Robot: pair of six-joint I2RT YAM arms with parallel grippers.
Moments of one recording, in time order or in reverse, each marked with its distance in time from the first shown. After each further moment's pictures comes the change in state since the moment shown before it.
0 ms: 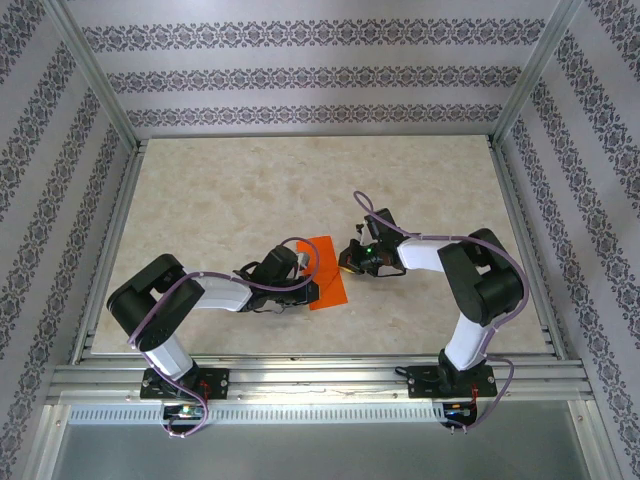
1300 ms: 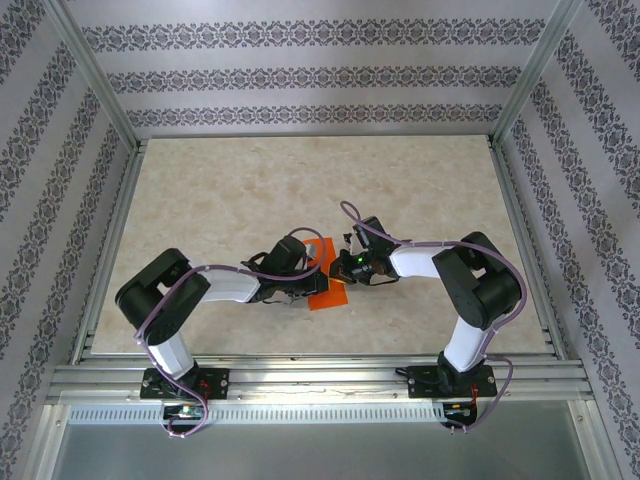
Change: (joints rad) left arm 0.000 0.071 0.116 -0.031 0.026 -0.075; right arm 0.092 0.014 -0.017 0.017 -0.026 0.002
